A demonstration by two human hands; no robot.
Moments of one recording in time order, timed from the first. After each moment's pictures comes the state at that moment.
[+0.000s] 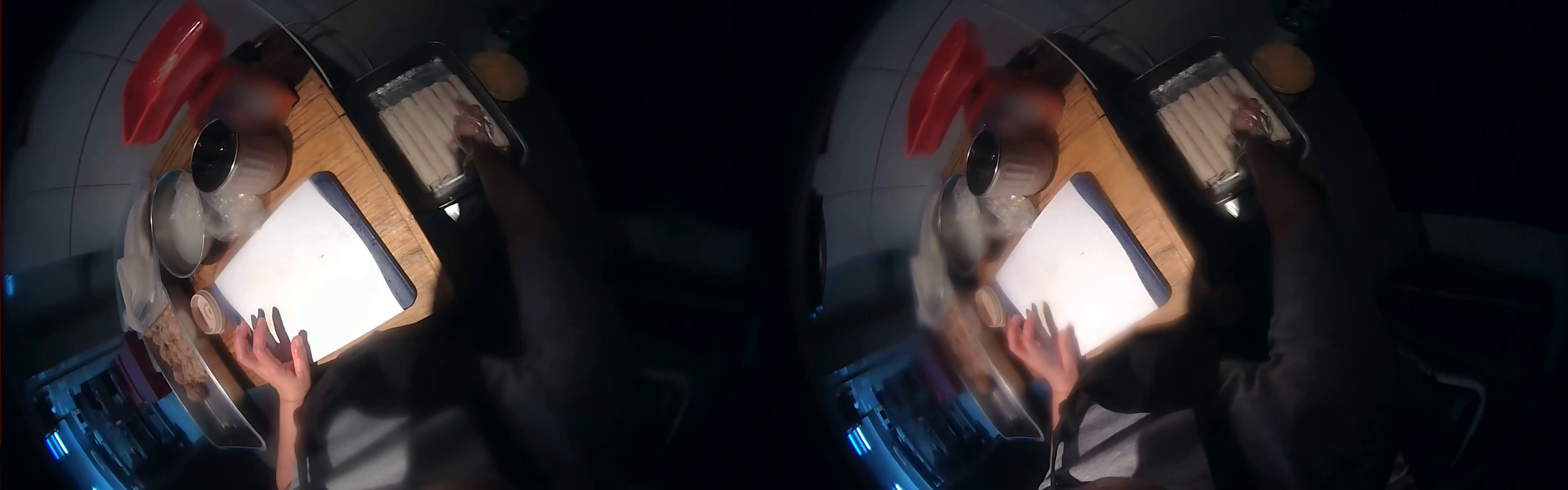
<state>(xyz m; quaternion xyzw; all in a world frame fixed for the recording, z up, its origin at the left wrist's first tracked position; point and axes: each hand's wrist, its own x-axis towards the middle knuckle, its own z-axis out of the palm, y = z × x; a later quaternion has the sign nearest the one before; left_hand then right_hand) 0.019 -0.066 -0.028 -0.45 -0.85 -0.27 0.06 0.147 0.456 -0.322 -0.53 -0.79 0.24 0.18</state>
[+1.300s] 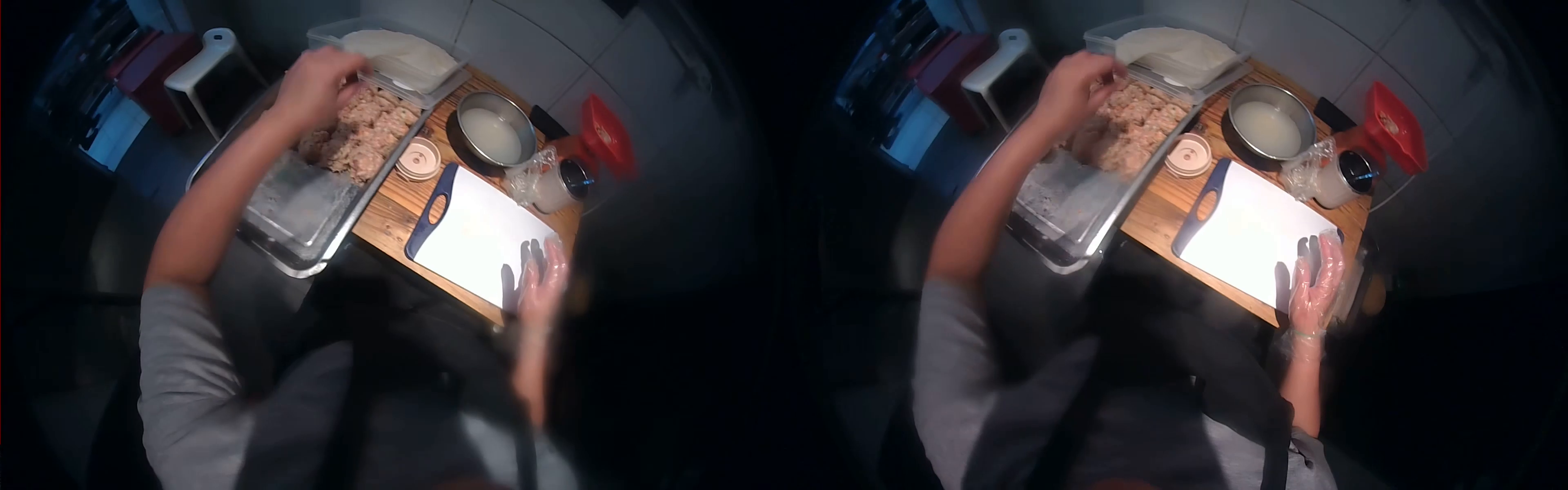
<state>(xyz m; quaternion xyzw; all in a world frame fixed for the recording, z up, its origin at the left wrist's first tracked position) -0.160 -0.224 0.114 -0.37 -0.86 -0.23 0.28 0.122 0.137 0.003 -0.08 -0.91 0.26 0.31</state>
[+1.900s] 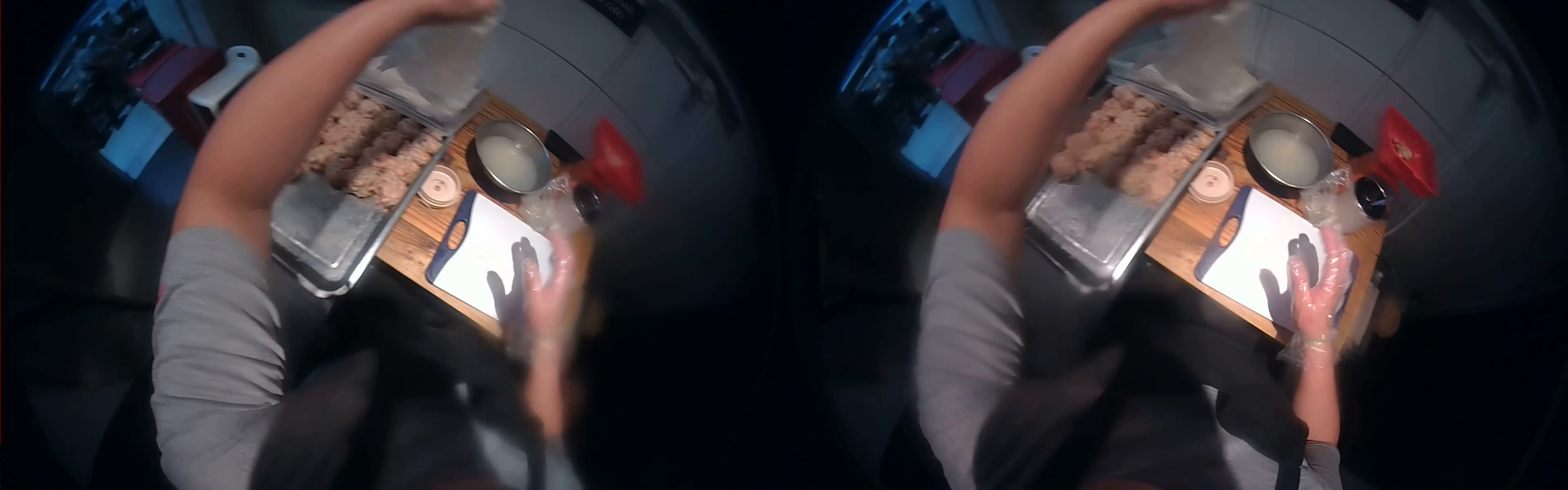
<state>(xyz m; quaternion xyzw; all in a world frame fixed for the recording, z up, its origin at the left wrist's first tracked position) -0.220 -0.128 0.275 -0.43 -0.80 -0.31 0.30 0.087 0.097 0.056 -0.05 -0.89 0.37 0.25</state>
